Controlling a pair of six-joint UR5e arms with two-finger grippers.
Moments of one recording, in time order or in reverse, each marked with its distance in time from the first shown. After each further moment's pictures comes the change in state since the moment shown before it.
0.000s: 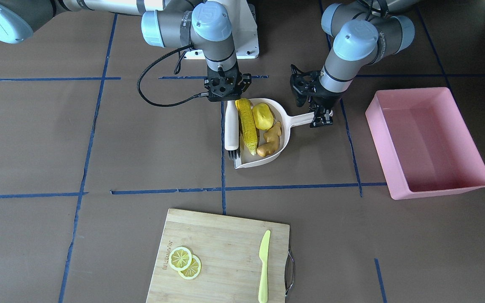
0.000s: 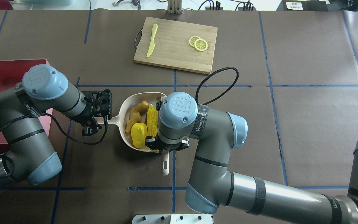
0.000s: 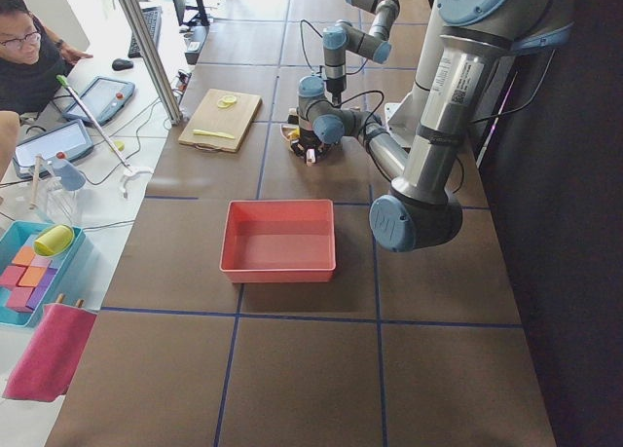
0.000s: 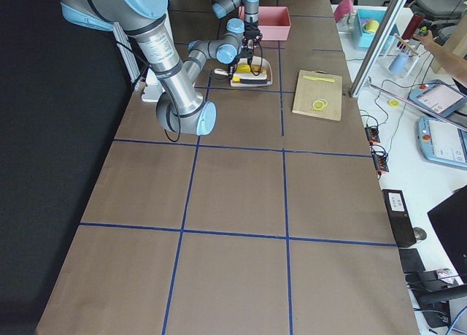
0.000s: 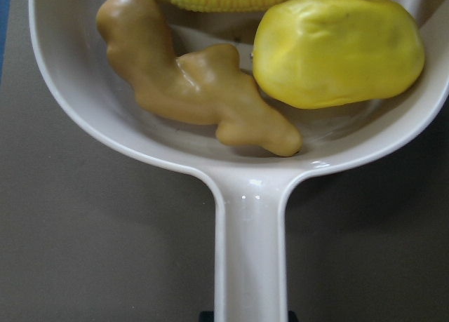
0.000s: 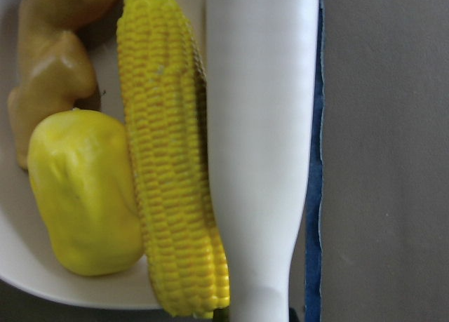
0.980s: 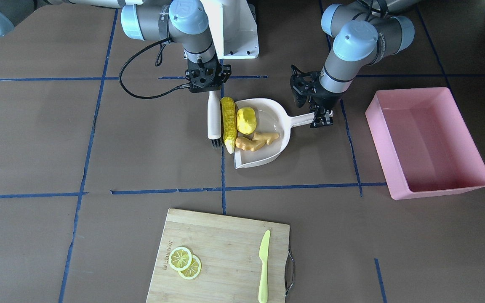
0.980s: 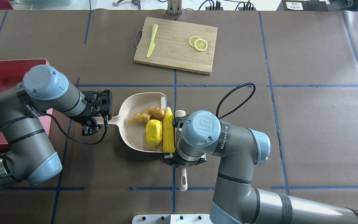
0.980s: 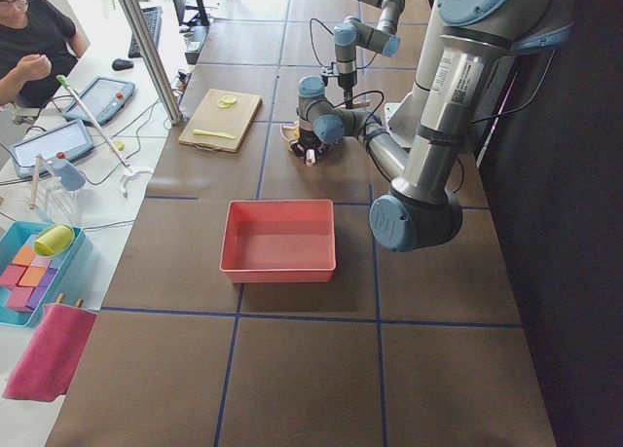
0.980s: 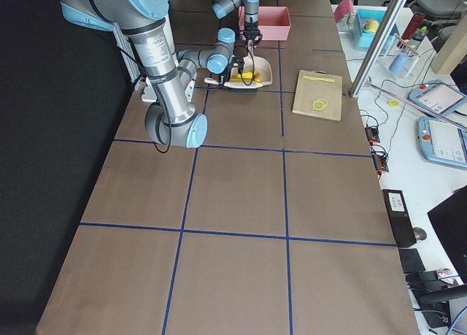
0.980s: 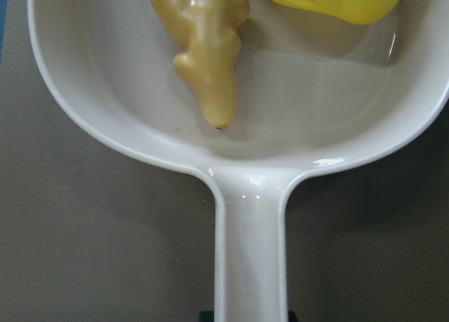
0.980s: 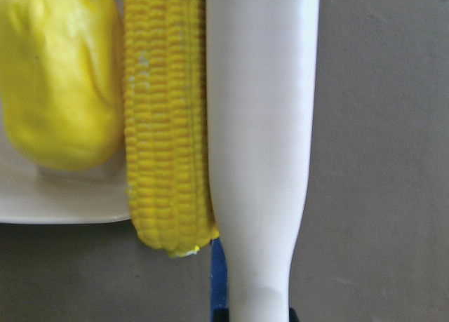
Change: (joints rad) left arm 0.002 0.000 0.001 0.002 0.008 0.007; right arm -0.046 -0.139 0.120 0.000 -0.008 -0.026
